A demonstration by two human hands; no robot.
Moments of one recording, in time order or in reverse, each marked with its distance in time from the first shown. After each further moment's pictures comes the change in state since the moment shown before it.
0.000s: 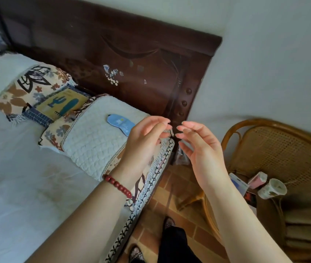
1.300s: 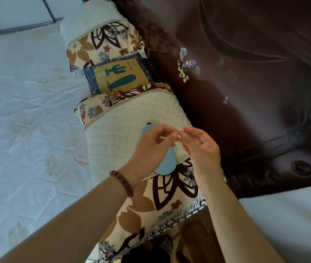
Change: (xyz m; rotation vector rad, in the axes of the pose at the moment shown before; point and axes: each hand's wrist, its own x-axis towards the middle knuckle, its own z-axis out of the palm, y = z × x) left_hand 0.275 -0.133 -0.090 0.251 0.478 -0.050; right_hand 0.343 0.177 0.091 -0.082 -0.428 0.306
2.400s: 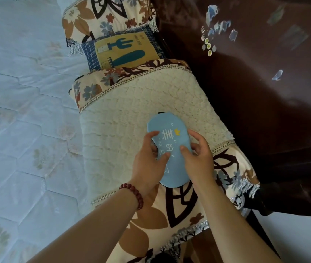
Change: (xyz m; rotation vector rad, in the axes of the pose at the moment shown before) left_hand 0.024 -0.181 0.003 0.206 0.178 -0.308; right_hand 0.066 0.157 0.012 -0.257 0.056 0.080
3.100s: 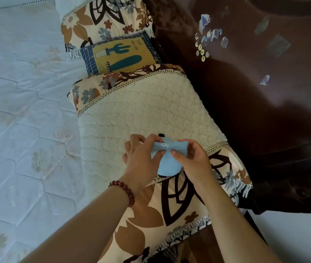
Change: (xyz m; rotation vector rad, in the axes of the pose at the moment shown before) left_hand -0.009 0.020 -0.016 0.320 0.001 0.122; right_hand -0.001 -0.001 -0.016 0.093 -0.199 0.025
